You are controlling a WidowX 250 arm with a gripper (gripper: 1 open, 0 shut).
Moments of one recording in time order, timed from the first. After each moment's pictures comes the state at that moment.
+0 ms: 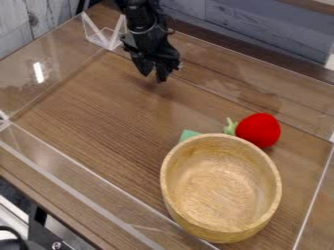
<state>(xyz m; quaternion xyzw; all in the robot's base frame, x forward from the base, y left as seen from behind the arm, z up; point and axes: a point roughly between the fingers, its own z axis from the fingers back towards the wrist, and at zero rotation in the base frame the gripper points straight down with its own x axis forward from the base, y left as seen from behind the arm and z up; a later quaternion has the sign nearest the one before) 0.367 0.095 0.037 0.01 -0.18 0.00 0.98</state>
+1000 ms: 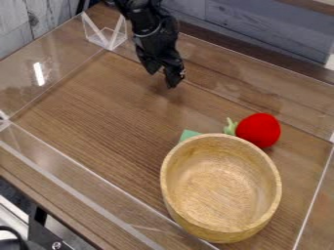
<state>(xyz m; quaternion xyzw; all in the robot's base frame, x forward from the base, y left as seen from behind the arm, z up) 0.366 0.108 0.041 0.00 -0.20 -0.10 0.98</state>
